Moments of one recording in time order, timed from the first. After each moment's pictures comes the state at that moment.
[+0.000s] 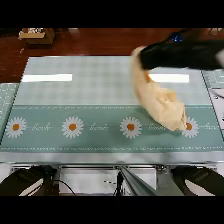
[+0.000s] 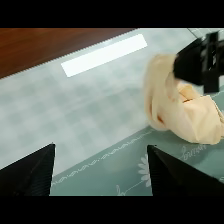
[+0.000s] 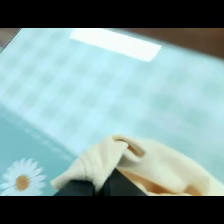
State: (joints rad) left arm -0.39 -0.96 2.04 1.38 -1.61 -1.59; right arm 0.46 -1.17 1.38 -1.08 0.89 1.38
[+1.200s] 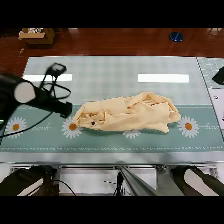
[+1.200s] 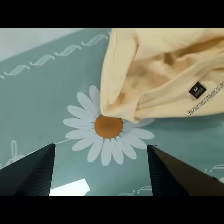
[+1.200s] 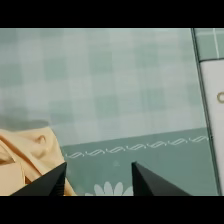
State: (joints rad) left arm -0.38 -1.03 0.97 1.56 -1.29 -1.56; right arm -0.38 -1.07 1.26 -1.41 1.23 1.37
